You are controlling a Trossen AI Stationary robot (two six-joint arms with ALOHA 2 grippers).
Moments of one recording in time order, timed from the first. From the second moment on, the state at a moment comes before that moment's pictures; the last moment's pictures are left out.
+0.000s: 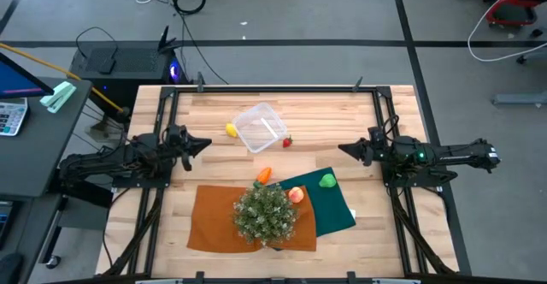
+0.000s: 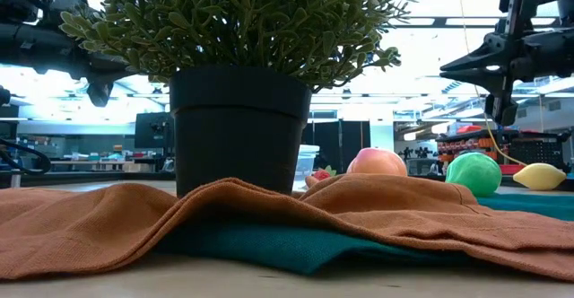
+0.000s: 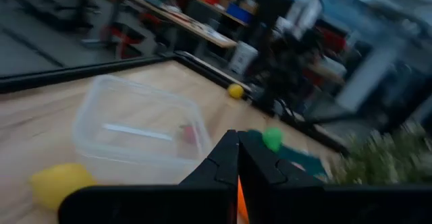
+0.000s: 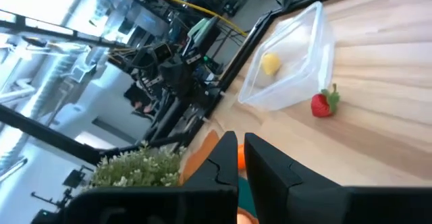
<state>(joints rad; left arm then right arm) 0.11 0.01 0.06 -0.07 -0.22 -0.50 0.03 0.10 0.04 0.01 0.24 0.97</state>
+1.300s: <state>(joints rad) 0.26 0.25 0.38 -0.18 -0.45 -0.30 0.03 0.10 0.04 0.19 0.46 1.00</state>
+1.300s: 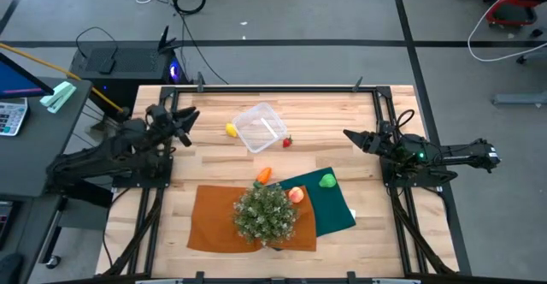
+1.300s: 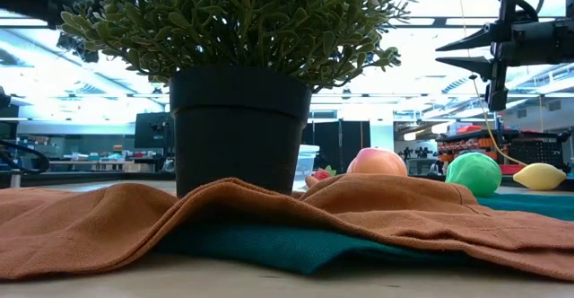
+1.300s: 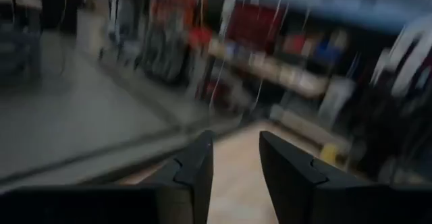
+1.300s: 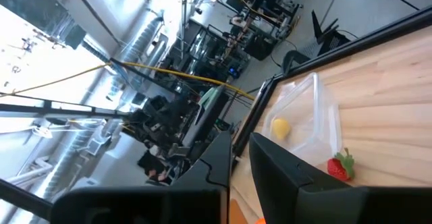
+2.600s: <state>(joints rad) 0.53 1.14 0.55 -0.29 -0.10 0.22 0.03 0.13 0.04 0.15 0.46 1.00</state>
